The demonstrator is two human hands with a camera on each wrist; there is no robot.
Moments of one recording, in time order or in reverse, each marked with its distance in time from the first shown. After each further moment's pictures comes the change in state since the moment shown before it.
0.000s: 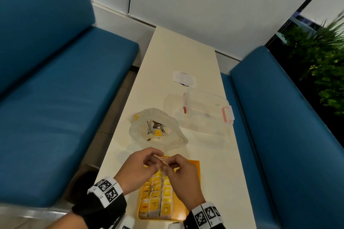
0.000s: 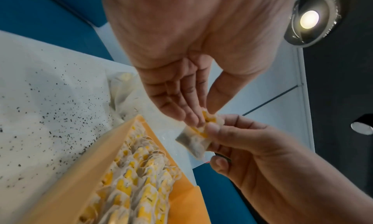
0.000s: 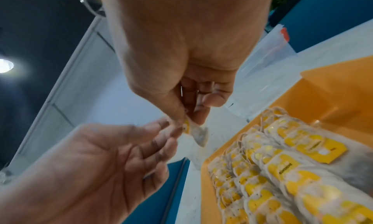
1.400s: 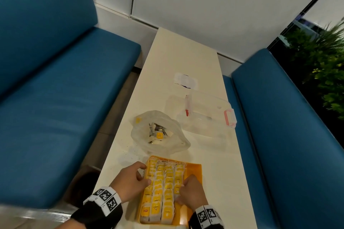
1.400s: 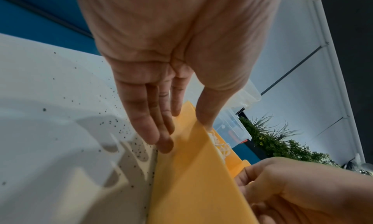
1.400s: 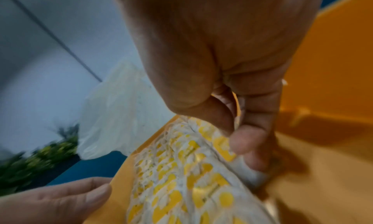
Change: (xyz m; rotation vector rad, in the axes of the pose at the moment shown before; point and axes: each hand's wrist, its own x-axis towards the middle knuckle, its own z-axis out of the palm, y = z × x) left_hand -0.001 -0.059 -0.007 0.315 -0.046 -0.296; right_hand 0.006 0.060 -0.002 -0.227 -0.216 0.644
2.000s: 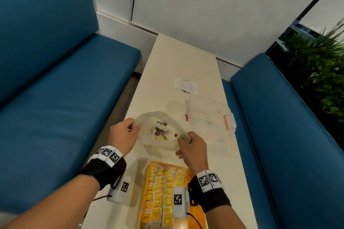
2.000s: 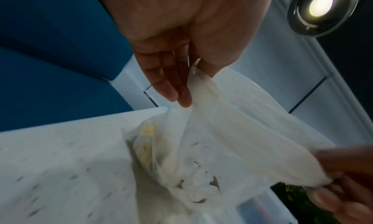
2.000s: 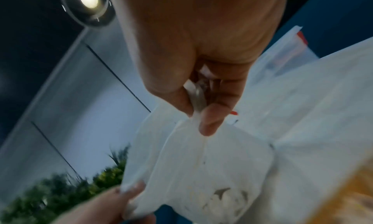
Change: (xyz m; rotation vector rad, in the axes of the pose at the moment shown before) left_hand 0.055 0.061 -0.087 -0.084 0.629 0.218; right_hand -0.001 -0.108 -0.057 0.368 0.310 -0.432
